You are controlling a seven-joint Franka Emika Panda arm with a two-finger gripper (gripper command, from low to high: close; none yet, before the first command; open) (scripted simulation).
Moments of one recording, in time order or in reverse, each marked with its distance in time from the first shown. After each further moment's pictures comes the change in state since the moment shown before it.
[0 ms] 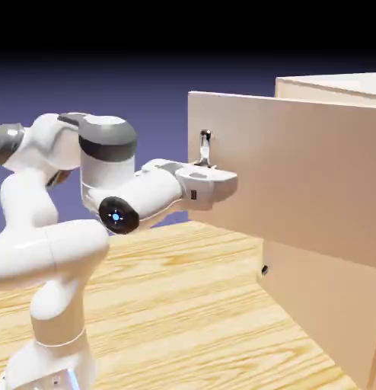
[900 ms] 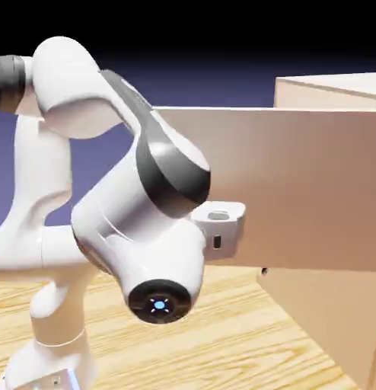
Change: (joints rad) arm -0.314 -0.978 -0.067 0.656 -0.930 -0.322 -0.631
